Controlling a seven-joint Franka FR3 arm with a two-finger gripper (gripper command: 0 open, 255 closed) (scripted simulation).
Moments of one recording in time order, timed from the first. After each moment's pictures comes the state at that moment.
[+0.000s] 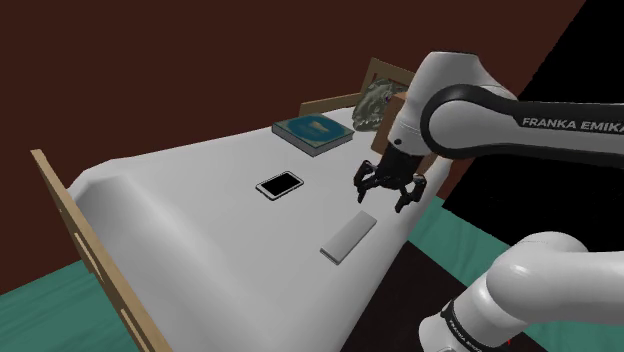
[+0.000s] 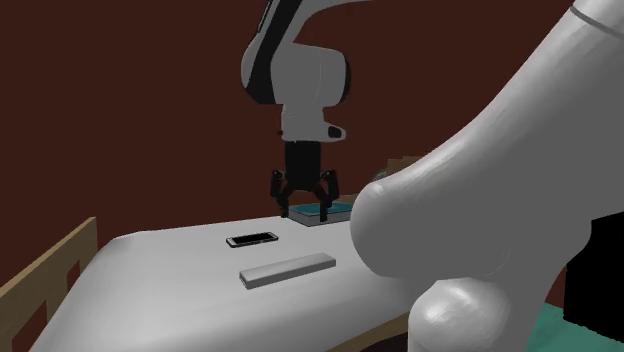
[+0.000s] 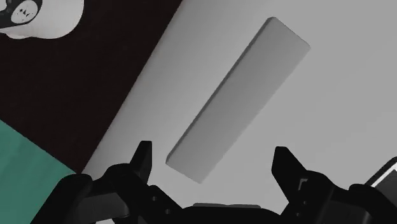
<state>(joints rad) -0.20 -0.83 0.40 -2.72 0.31 1.90 0.84</state>
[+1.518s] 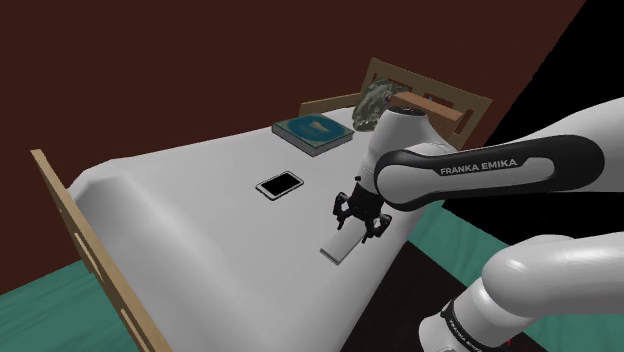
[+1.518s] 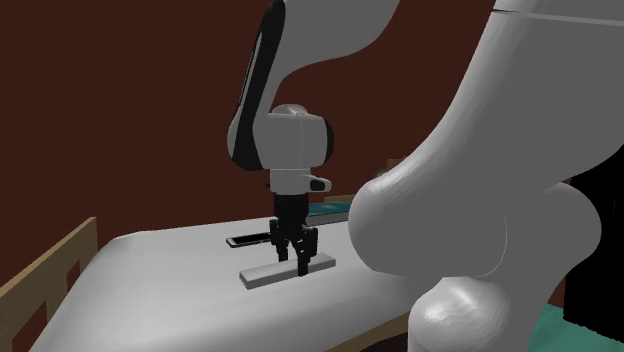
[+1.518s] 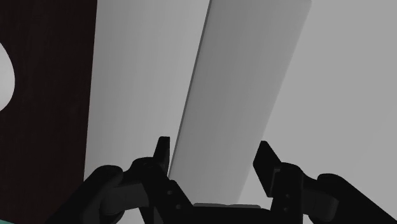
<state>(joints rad) -0.30 -0.59 0.65 -2.83 0.44 2.26 1.19</state>
